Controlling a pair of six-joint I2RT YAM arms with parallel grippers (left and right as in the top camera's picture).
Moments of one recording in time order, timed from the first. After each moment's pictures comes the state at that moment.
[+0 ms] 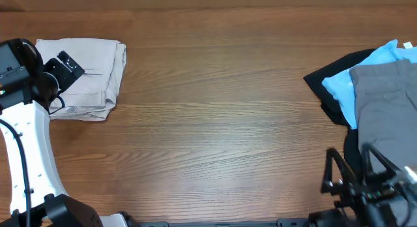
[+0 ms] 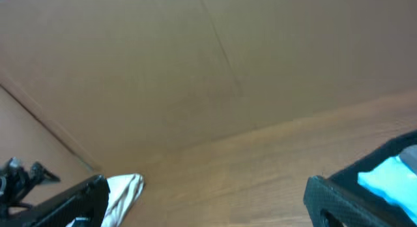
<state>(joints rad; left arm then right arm) 0.43 1.53 1.39 -0.77 0.14 -0.39 0.19 0.11 0.83 -0.70 -0.02 0.43</state>
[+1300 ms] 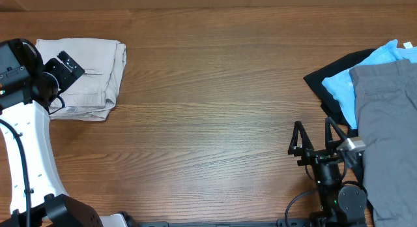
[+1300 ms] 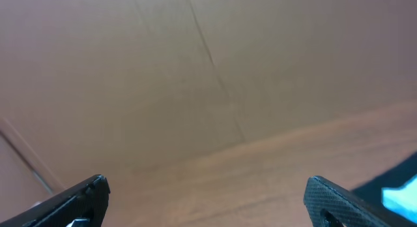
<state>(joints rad) 0.43 1.53 1.39 -0.77 0.14 -0.39 0.14 0.01 0.02 0.14 -0.02 0.40</state>
